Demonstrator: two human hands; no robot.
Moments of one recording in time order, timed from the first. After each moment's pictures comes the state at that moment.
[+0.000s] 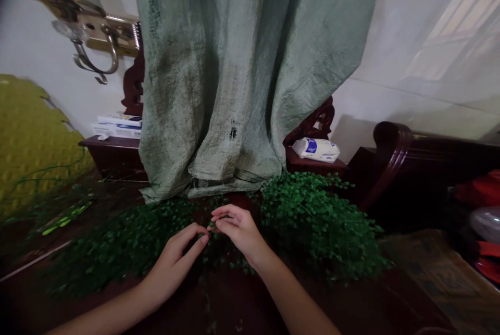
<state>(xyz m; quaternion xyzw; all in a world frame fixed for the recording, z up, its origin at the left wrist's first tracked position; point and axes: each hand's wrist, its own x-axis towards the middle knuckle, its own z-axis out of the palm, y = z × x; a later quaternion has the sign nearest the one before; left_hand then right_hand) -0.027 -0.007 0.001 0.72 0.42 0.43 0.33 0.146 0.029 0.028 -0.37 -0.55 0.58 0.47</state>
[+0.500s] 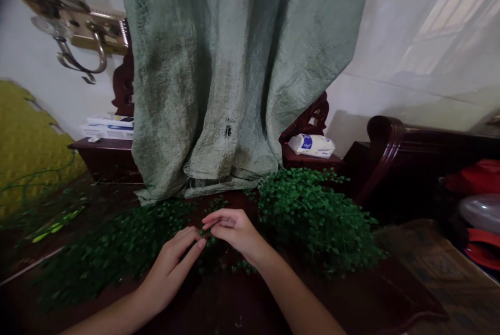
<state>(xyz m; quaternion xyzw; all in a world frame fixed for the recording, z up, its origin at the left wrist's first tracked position) -0.026 -0.014 0.006 0.76 0.40 0.43 0.27 0.147 0.024 0.035 -0.35 -0.60 0.58 0.42</state>
